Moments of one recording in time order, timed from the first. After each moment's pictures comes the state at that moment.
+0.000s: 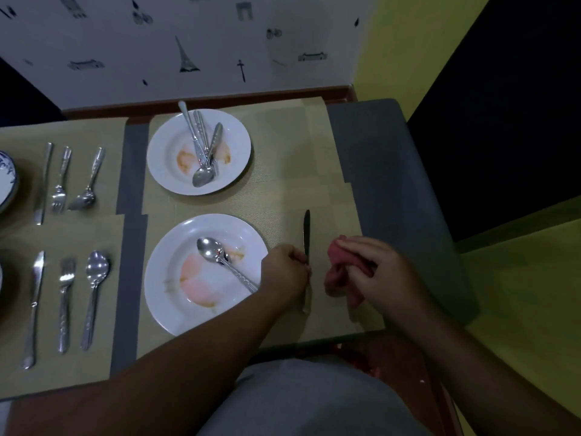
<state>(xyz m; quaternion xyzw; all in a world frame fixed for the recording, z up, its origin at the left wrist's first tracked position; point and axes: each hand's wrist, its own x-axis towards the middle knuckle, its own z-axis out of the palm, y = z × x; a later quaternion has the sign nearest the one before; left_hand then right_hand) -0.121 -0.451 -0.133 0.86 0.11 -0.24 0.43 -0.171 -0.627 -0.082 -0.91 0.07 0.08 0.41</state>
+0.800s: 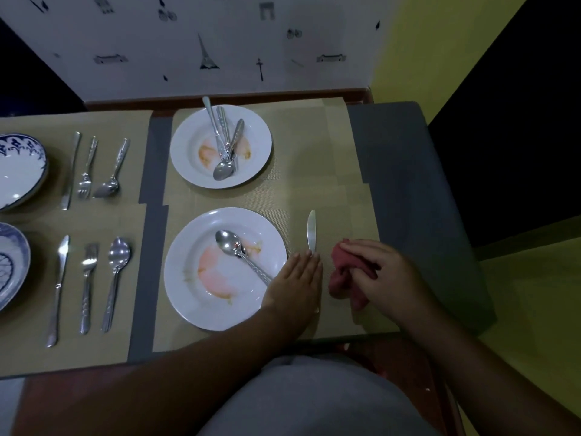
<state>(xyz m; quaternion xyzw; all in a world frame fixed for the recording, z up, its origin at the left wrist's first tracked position) -0.157 -0.416 -0.144 0.91 -0.38 -0.16 -0.09 -0.169 -0.607 -0.081 -0.90 0.03 0.08 0.42</state>
